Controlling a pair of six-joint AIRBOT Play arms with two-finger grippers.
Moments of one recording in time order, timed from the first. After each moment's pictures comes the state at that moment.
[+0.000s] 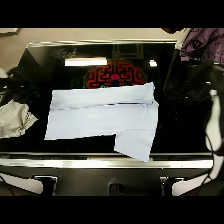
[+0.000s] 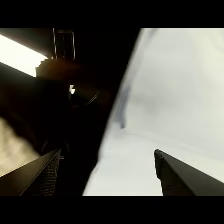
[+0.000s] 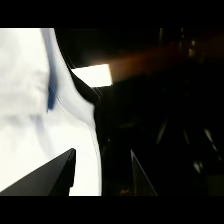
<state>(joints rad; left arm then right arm) 0.30 -1.71 1.69 1.42 -1.39 -1.70 -0.23 -1.73 1.74 1.85 -1.45 -1.54</state>
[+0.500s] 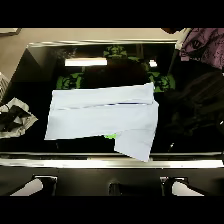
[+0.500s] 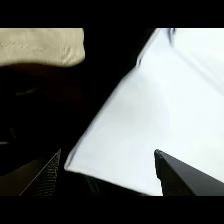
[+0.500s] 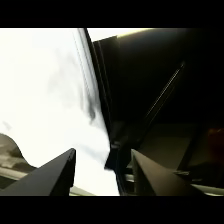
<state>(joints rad) 0.59 -1.20 1.04 1.15 -1.29 -1.59 -0.42 -1.35 0.89 2.15 -1.38 -1.74</state>
